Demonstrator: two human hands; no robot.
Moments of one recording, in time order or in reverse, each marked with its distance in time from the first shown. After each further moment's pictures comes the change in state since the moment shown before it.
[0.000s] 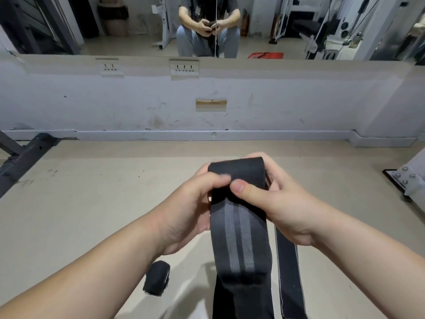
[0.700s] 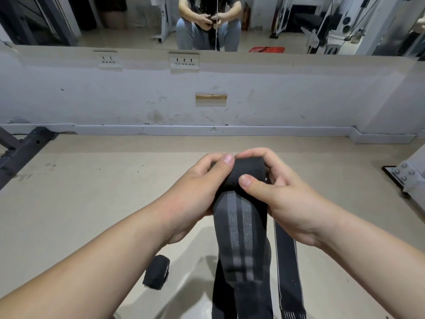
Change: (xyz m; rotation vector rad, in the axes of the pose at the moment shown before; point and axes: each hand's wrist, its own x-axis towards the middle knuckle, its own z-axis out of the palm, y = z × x) left_hand 0.005 0.003 0.009 0.200 0.147 0.052; right_hand -0.001 0.004 0.000 -0.025 0.055 0.004
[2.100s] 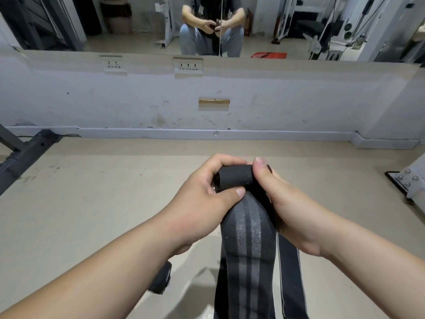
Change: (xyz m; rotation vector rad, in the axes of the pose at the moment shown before) left_hand -0.011 -0.005 -0.001 0.116 0.027 0.188; right_hand 0.000 0.001 0.004 -0.012 -0.082 0.176
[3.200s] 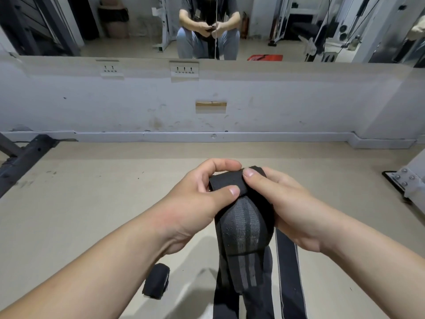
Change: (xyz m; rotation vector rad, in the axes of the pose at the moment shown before) left_hand 0.006 0.010 -0.004 -0.161 -0.045 -0.133; right_hand -0.002 -0.009 -0.009 -0.027 0.054 -0.010
